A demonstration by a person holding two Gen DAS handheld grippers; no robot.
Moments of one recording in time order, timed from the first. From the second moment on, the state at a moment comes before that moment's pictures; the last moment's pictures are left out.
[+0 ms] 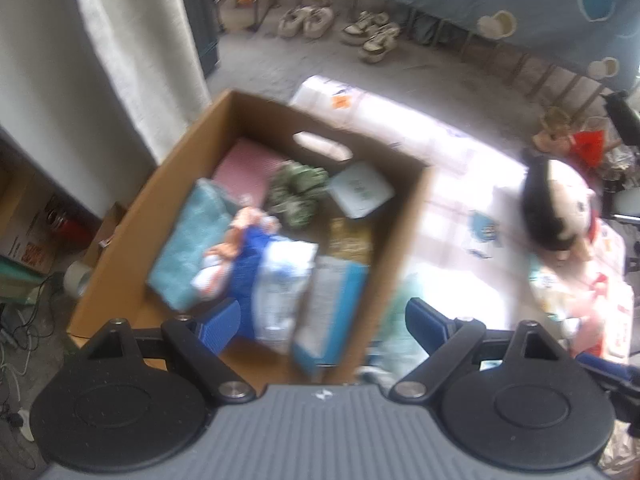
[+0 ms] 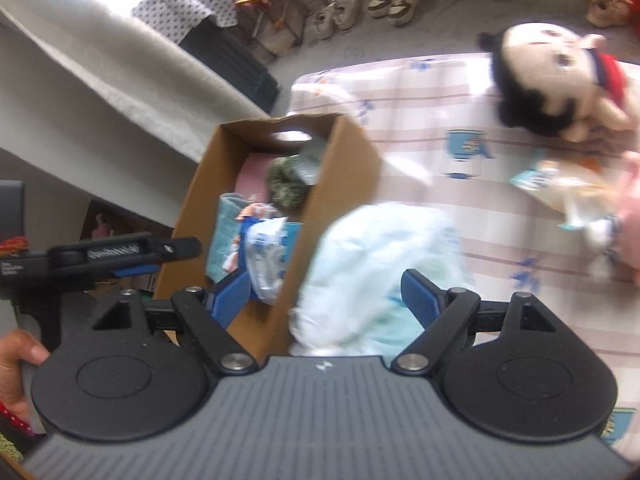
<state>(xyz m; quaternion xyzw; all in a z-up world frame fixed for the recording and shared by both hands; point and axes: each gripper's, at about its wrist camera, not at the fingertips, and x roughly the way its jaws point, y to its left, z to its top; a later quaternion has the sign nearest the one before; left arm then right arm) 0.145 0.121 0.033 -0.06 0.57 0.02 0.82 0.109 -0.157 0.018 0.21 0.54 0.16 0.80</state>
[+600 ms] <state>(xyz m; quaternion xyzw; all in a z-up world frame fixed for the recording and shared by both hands) 0.164 -0.137 -0.033 0.00 0.60 -0.11 0.80 0.092 -0.375 -0.031 0.19 0.53 0.01 0.83</state>
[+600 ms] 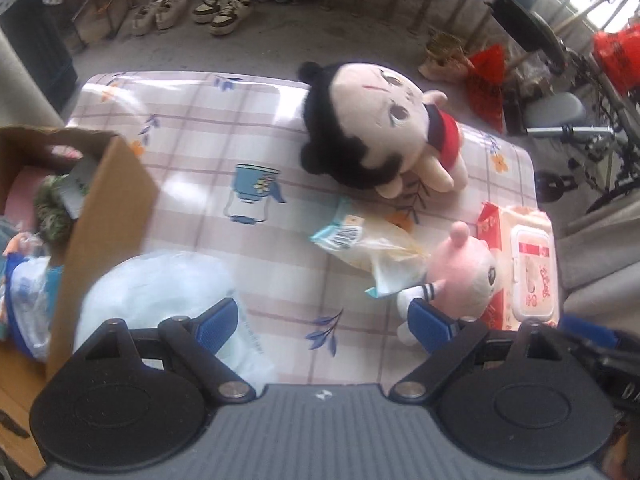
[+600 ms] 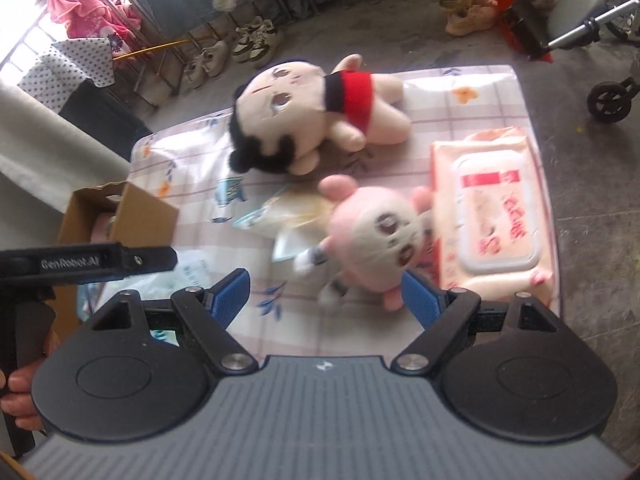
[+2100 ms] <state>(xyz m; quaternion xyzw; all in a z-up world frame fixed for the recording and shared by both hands) 0.108 -0.185 -0.078 0.08 0.61 -0.21 0.76 0.122 -0.410 -0.122 0.35 0.59 0.09 0.72</state>
